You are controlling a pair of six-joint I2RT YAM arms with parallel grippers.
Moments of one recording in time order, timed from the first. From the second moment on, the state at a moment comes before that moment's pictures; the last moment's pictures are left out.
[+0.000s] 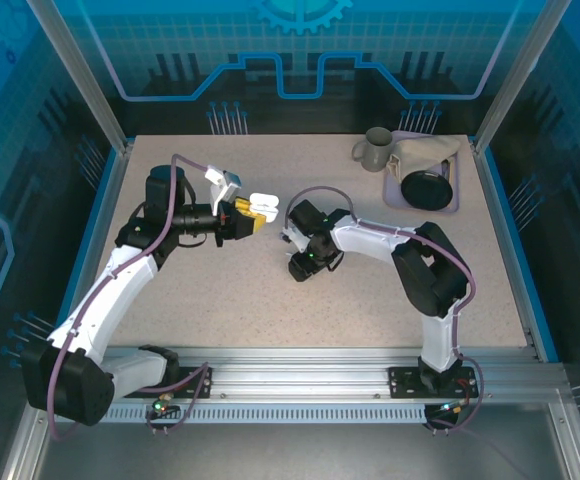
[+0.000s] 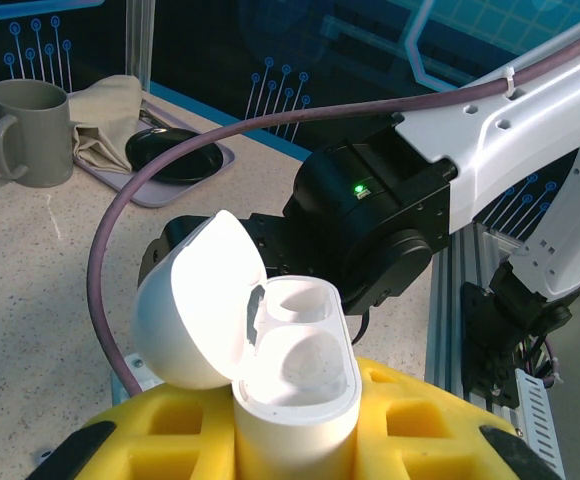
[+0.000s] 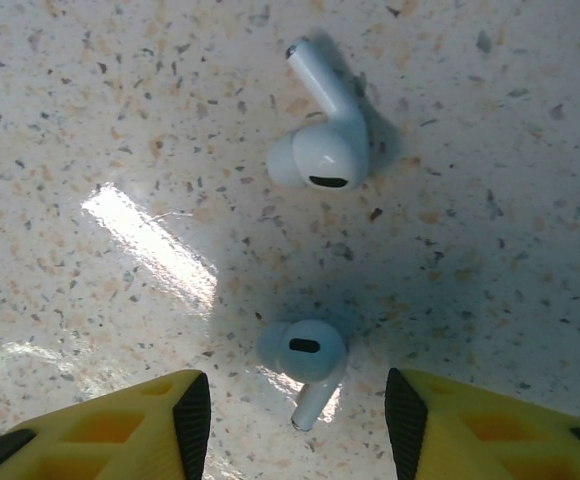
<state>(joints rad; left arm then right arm) -0.20 1.16 1.02 -0.31 1.00 0.10 0.71 1.94 1.32 -0.70 -0.13 0.07</state>
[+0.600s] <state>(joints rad) -0.20 1.16 1.02 -0.31 1.00 0.10 0.75 1.98 1.37 -0.73 -0.06 0.08</state>
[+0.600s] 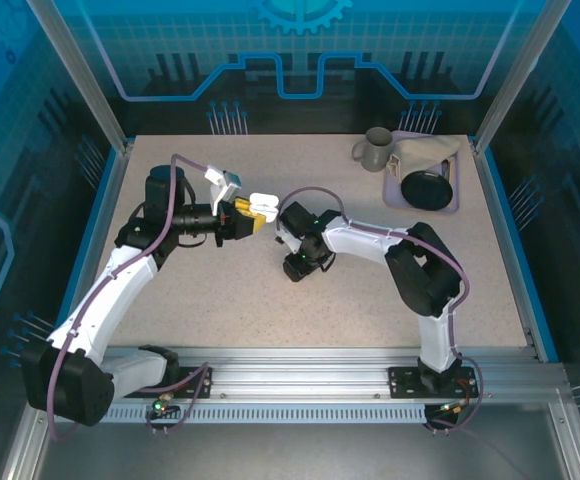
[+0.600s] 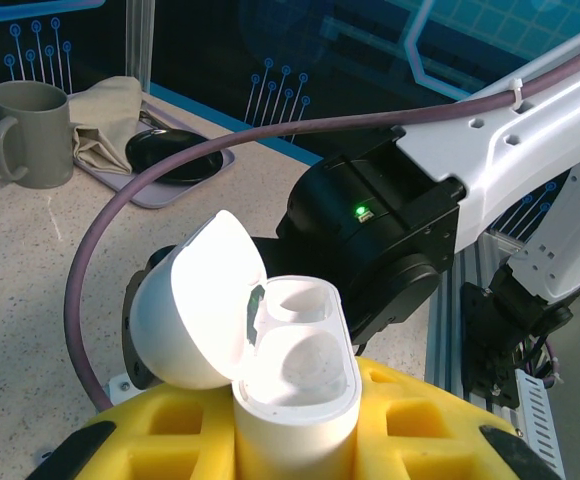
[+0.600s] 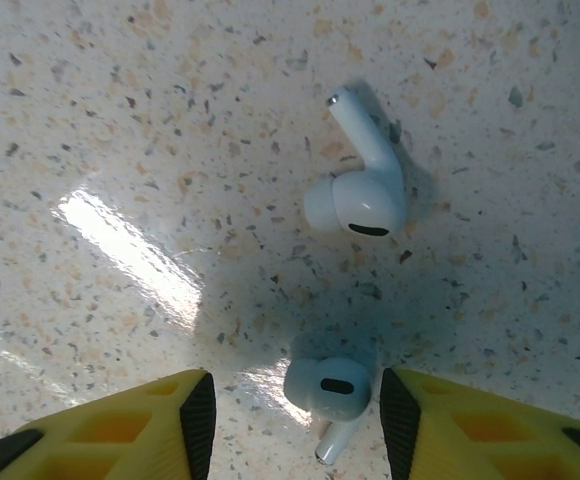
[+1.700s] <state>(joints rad) -0.20 1.16 1.02 -0.31 1.00 0.10 0.77 2.02 1.39 -0.76 0.01 0.08</state>
